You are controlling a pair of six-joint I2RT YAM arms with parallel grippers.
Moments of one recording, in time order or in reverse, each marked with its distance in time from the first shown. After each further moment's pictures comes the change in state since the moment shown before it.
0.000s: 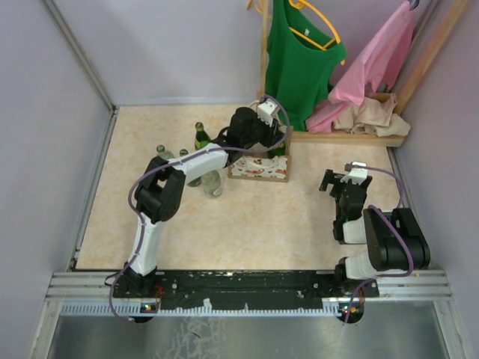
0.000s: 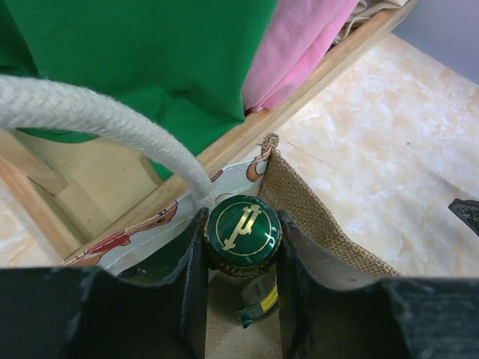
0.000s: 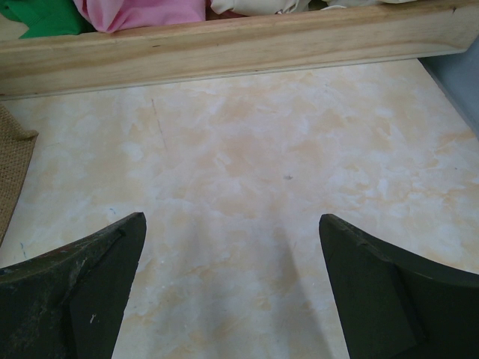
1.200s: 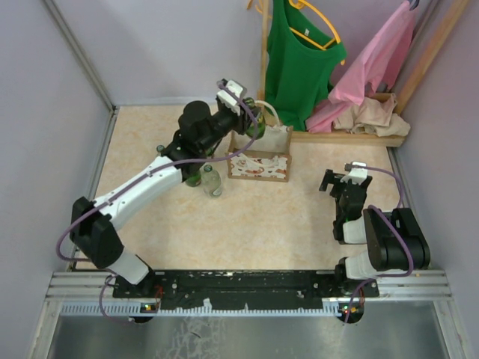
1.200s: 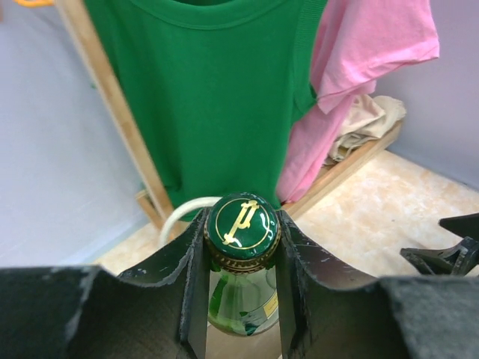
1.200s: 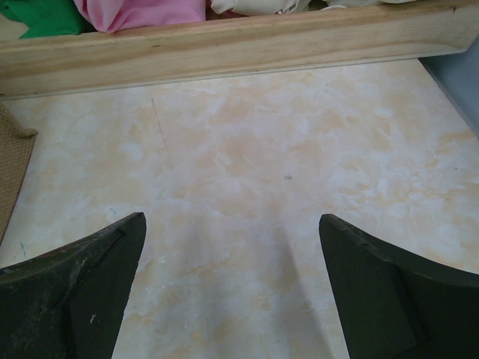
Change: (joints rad) left arm -0.023 -0.576 -0.275 0.031 -0.140 0.130; right arm 0.000 0.000 0.000 0.000 0.000 0.000
